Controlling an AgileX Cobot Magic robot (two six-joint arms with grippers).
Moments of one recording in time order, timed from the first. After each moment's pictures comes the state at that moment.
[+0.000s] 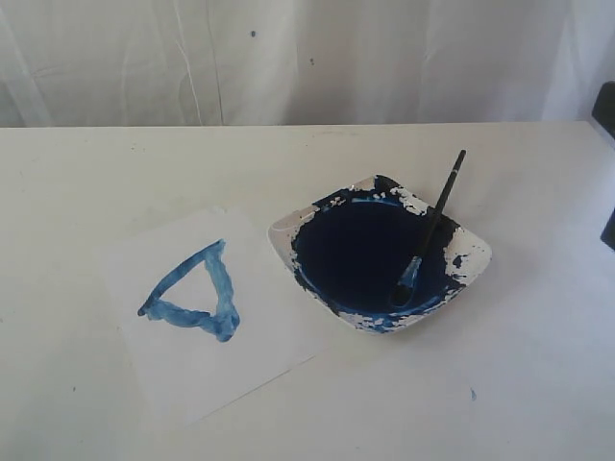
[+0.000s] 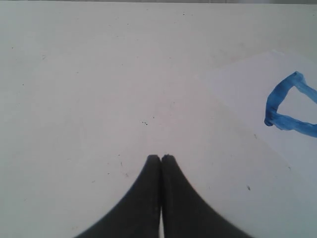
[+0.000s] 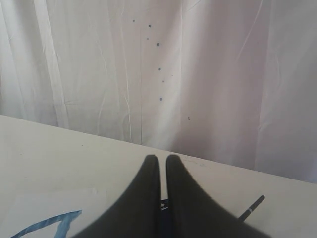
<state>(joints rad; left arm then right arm) 0.01 0.00 0.02 -0.03 0.40 0.00 0.53 0.55 -0.48 -1.33 -0.05 1.30</state>
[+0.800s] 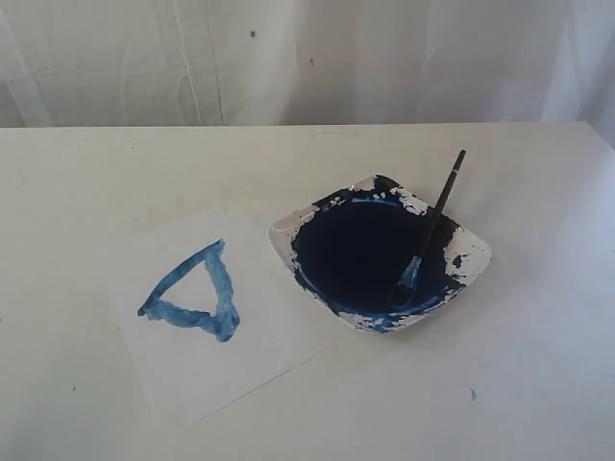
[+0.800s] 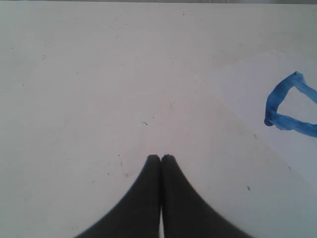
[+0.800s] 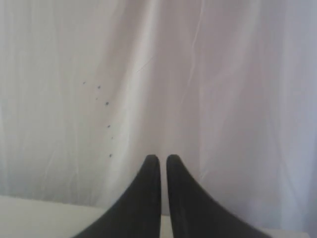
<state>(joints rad) 0.01 0.00 0.02 -0.03 0.40 0.00 0.35 0.33 -0.48 -1.33 -0.03 1.31</state>
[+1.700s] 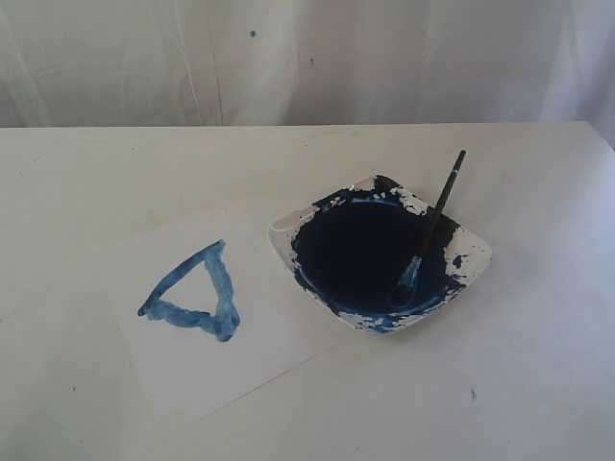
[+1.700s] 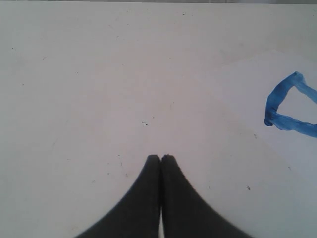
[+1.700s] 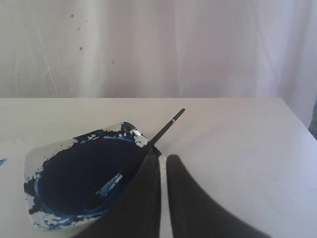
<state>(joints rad) 0.01 0.00 0.02 -0.03 0.40 0.00 0.33 0.09 -0.13 -0.21 0.22 0.21</state>
